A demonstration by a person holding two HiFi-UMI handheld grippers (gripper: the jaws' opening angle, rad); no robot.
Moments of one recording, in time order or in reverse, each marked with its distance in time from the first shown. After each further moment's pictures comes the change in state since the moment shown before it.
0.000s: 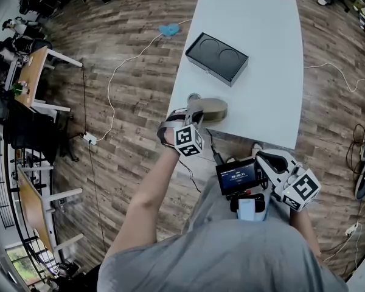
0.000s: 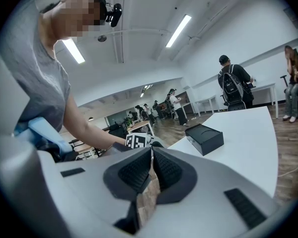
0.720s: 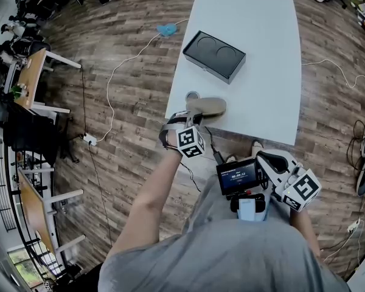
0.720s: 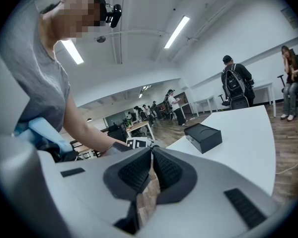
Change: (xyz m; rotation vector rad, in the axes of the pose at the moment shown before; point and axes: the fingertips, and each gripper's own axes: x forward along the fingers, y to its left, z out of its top) left arm 0.005 -0.027 -0.006 -0.002 0.040 -0.022; right arm -0.010 0.010 -0.006 0.010 -0.006 -0.019
